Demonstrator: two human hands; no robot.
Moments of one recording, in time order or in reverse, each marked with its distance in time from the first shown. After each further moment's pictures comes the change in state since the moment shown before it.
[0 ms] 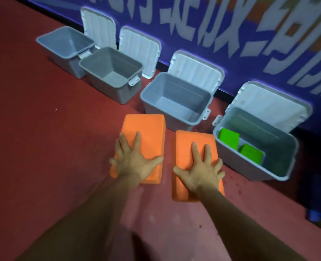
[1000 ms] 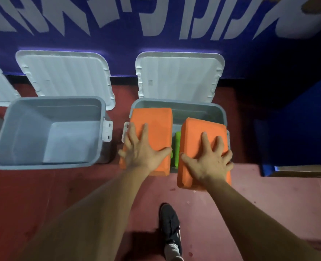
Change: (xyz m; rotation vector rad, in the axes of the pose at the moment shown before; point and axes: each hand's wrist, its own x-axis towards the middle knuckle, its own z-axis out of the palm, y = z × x) left_hand 0.179 0.514 0.285 0.227 -0.219 0.511; right_hand 0.341 0.379 -0.092 0.280 0.137 0.634
